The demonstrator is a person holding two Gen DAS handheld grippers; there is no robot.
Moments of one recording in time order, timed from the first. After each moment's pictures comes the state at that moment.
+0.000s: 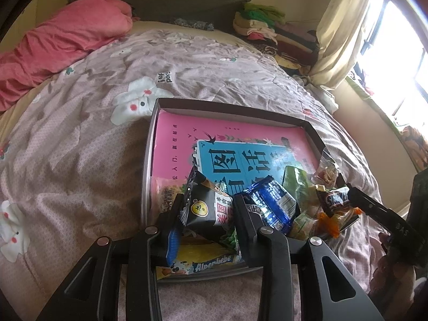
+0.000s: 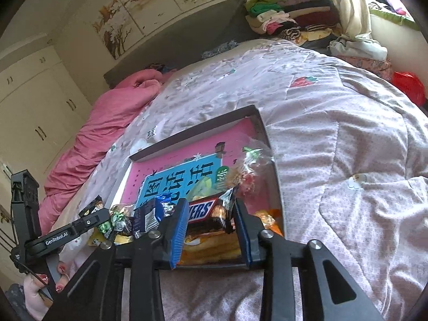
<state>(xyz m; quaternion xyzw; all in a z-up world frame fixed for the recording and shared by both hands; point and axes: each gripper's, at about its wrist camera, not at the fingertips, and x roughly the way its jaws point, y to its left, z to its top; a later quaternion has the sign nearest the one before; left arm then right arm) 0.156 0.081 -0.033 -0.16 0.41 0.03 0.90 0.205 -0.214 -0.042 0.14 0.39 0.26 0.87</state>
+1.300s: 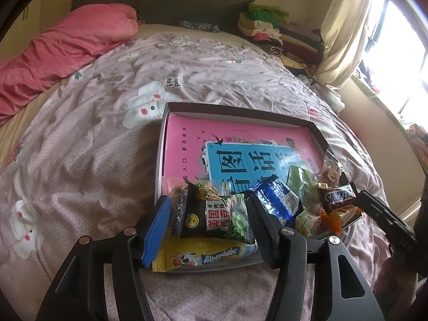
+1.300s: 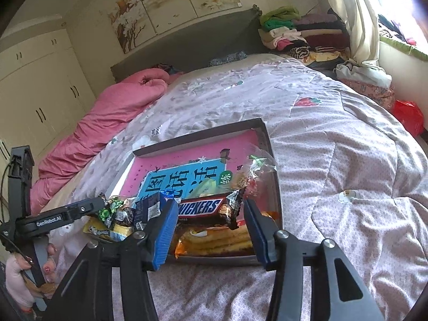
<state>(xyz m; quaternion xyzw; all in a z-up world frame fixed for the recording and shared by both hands) 0.145 0.079 -0.021 -0.14 0.41 0.04 0.90 0.186 -0.203 -0.028 0.08 0.36 0.26 0.89</state>
